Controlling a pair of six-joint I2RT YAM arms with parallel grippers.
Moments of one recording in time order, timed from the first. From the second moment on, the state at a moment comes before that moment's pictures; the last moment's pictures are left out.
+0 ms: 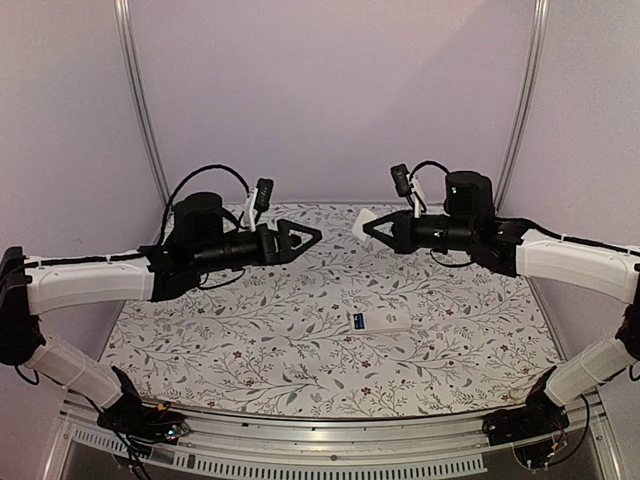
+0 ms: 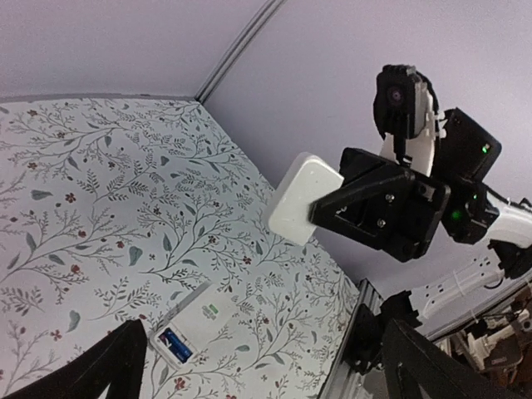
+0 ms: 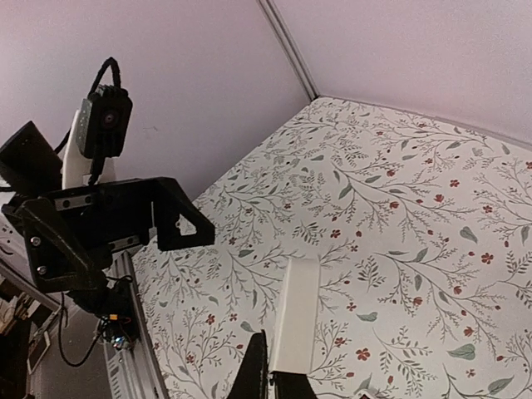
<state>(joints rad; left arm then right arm) -0.78 1.38 0.85 0.36 0.30 -0.69 0.70 1.43 1.02 0.13 -0.40 0.34</state>
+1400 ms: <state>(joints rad) -1.12 1.51 1.10 -0.15 0.11 0.75 0.73 1.56 1.02 -0.19 -1.08 0.43</state>
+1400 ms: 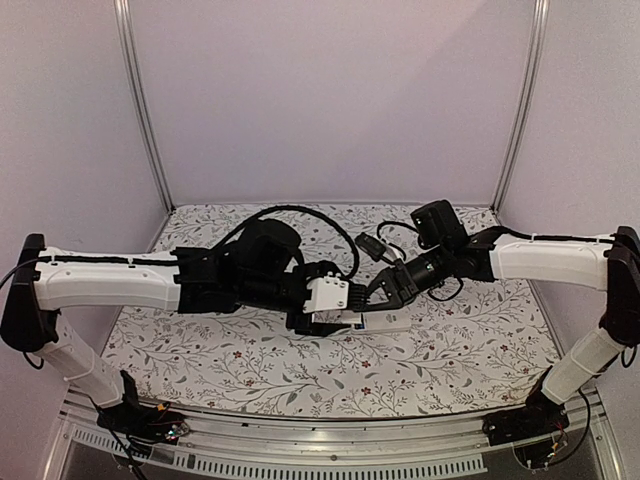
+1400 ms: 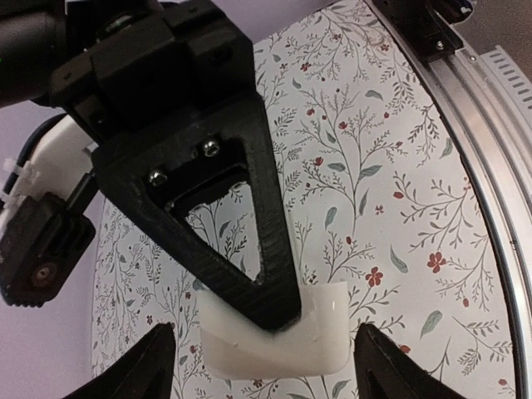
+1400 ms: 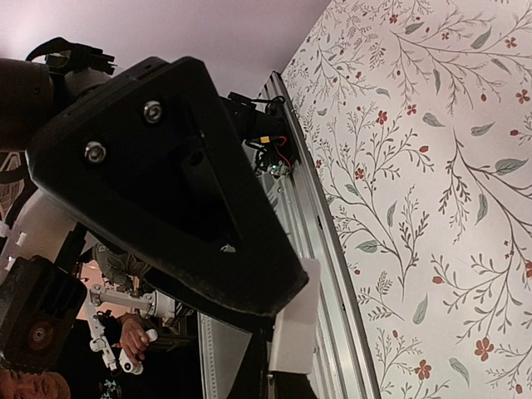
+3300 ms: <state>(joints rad) -1.08 1.47 0.93 -0.19 0.03 0.33 0.48 1.87 1.09 -0.48 -0.53 0.22</state>
